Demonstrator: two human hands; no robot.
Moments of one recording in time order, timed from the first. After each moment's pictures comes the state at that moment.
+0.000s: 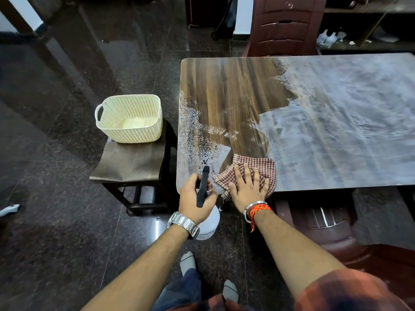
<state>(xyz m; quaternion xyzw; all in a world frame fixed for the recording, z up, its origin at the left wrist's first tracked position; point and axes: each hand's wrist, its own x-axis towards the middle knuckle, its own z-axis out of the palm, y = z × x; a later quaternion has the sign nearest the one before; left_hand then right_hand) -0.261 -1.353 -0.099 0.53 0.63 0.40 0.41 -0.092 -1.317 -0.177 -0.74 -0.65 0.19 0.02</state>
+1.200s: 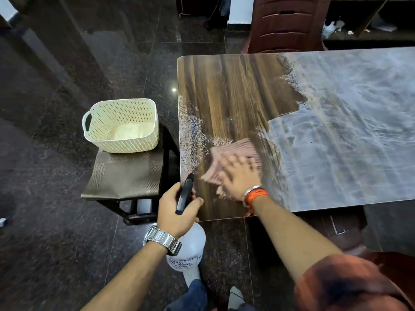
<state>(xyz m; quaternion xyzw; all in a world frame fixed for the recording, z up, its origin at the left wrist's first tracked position) -0.321 -1.297 -0.082 0.47 0.65 0.37 0.47 -0.115 -1.206 -0.175 -0.64 -0.76 0.12 -0.01</state>
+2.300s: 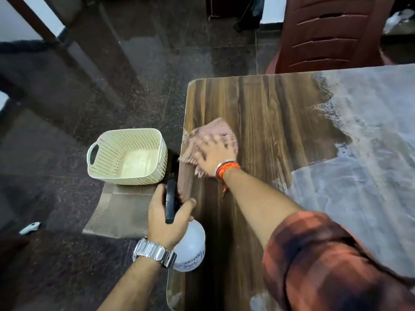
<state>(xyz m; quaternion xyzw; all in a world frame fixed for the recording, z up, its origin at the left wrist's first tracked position) -0.287 -1.133 -0.076 0.39 0.71 0.44 0.38 -0.175 -0.946 -0.185 -0.55 -0.83 0.12 0.03</state>
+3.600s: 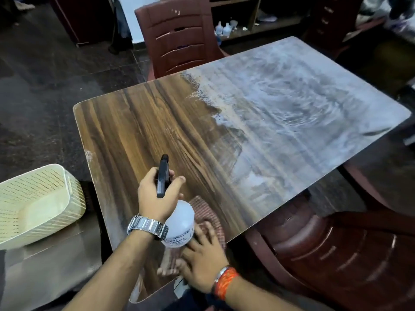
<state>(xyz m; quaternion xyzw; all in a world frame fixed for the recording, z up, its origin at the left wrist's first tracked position) -0.180 -1.154 -0.054 0.55 0.55 0.38 0.50 -0.107 -1.308 -0.169 -0.65 -0.74 0.14 0.05</state>
